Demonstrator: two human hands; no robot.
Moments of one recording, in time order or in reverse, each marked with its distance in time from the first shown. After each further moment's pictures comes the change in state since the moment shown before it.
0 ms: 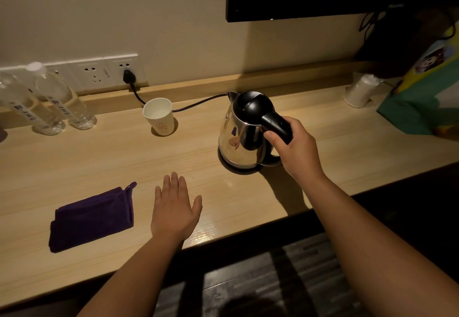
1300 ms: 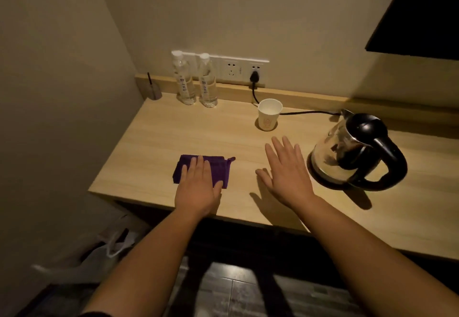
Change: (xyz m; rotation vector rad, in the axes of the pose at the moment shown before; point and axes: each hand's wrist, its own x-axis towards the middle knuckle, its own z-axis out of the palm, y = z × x) left_hand -0.093 -0.109 -0.083 0.062 0.034 -0.310; right_hand -0.082 -0.093 0.144 -0.811 -0.418 -0.689
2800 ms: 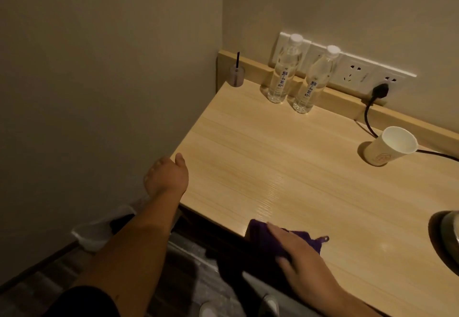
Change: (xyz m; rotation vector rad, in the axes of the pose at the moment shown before) left_hand 0.068 -0.269 0.054 -0.387 0.079 -0.899; right_hand 0.013 -0.163 0.067 0.794 -0.394 -0.229
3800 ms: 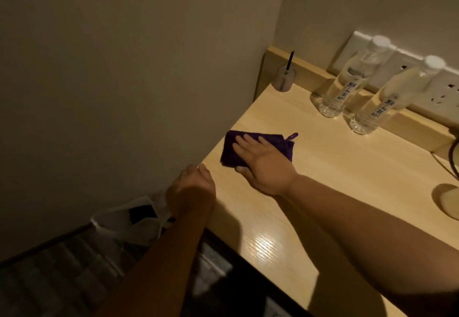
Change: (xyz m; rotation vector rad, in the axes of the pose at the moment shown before) left_hand 0.007 0.004 0.007 0.059 0.033 -0.010; right_hand 0.288 -0.025 0.017 -0.742 -0.199 -0.503
